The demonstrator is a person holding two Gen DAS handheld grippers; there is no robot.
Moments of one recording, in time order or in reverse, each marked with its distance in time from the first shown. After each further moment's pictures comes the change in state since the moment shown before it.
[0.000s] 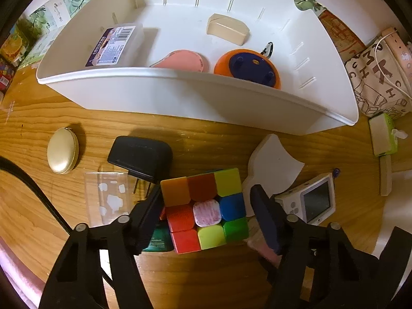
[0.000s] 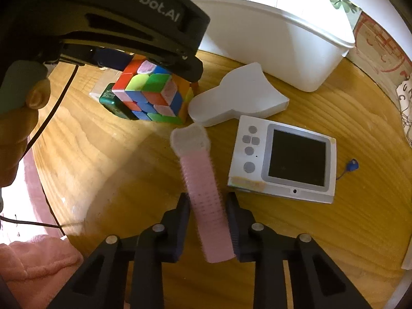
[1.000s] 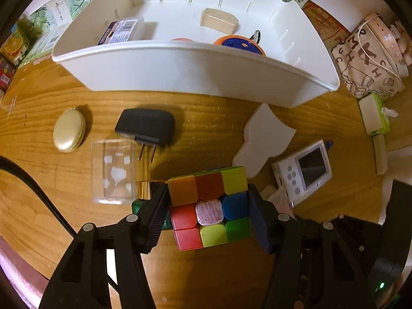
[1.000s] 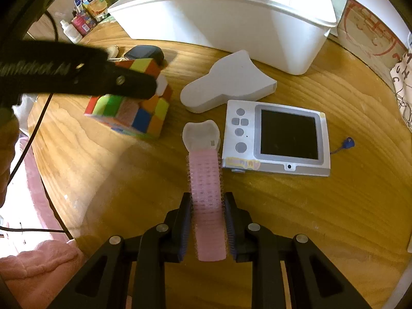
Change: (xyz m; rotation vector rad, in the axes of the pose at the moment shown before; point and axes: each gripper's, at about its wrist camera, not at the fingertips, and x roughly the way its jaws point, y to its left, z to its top) left arm -0.019 0.005 -0.036 0.047 0.006 -0.023; right arm 0.007 -0.012 -0.005 0.058 0.020 0.015
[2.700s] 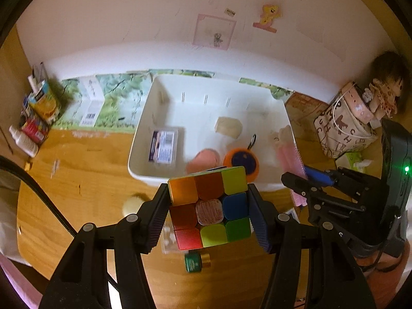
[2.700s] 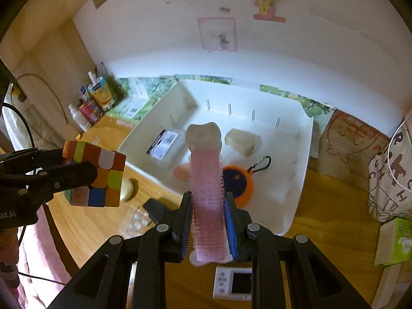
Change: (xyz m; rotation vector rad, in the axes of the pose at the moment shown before) left arm -0.141 0.030 0.057 0.025 -0.291 0.006; right arm -0.115 -0.016 0.141 0.042 -0.349 0.020
